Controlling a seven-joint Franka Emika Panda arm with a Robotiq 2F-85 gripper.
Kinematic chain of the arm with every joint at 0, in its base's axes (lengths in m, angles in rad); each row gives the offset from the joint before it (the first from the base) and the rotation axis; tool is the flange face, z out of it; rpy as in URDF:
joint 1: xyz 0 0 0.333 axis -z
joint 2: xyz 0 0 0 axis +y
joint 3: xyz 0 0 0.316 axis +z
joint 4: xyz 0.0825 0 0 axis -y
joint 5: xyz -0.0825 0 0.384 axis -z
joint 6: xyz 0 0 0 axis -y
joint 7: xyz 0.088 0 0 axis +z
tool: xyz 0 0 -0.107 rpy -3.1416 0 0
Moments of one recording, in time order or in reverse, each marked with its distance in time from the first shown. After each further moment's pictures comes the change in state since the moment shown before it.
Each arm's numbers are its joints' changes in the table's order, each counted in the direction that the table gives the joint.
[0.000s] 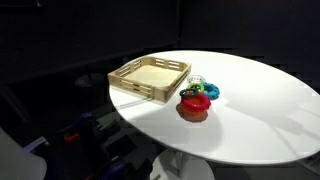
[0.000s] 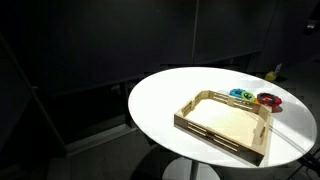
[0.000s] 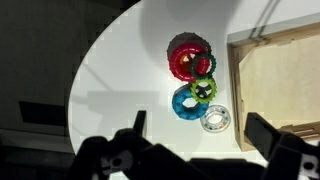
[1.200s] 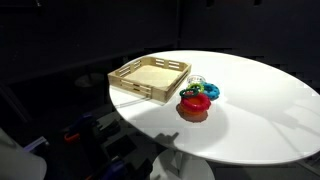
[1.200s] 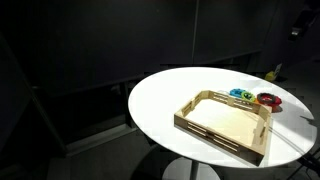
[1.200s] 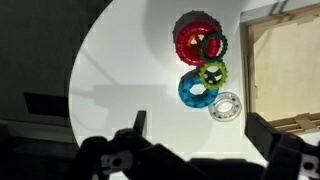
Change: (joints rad) arm 0.002 0.079 0.010 0.003 -0.021 0.123 -0.012
